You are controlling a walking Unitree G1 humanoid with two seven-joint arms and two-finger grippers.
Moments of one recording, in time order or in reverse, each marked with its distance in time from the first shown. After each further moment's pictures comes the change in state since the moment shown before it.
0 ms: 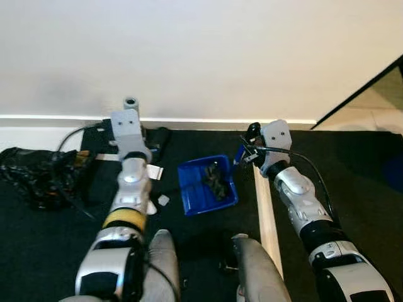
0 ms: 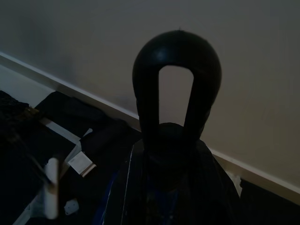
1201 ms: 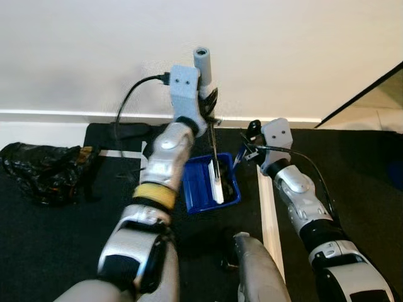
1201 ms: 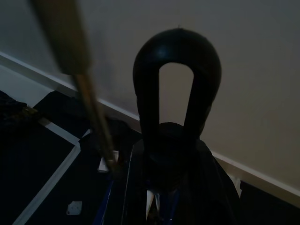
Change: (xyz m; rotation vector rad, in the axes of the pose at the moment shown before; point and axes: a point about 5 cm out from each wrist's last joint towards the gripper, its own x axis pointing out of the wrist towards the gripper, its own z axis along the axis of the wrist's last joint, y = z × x) left arm -0.009 -0.066 0.076 0.002 -0.072 -0.781; right arm 0.003 -0.001 0.004 -0.008 -0.012 -0.012
